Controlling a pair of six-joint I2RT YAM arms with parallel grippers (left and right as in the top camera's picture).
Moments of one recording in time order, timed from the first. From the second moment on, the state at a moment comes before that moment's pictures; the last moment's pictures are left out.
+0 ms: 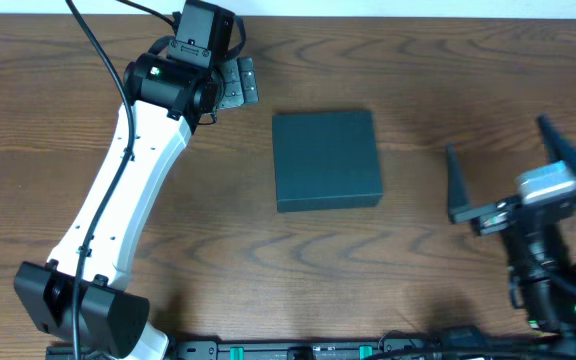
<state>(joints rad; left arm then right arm) -0.34 1.72 1.76 -1.02 -0.16 -0.43 0.15 0.53 0.93 -0.27 -0.12 -0.30</state>
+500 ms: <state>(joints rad) -0.34 1.72 1.76 -1.02 -0.16 -0.43 0.13 0.20 0.31 0.06 -0.12 -0.24</state>
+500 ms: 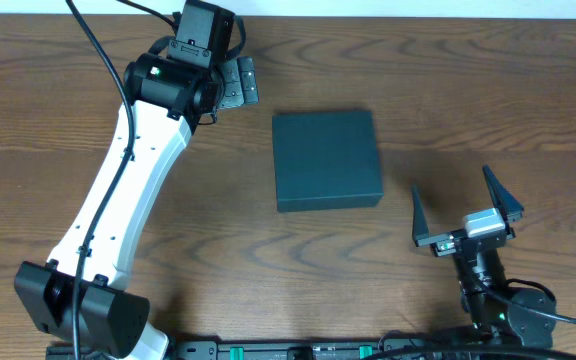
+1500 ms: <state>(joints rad) -0.34 1.72 1.76 -1.02 -0.16 -0.43 0.10 0.05 0.05 0.14 -0.02 0.02</state>
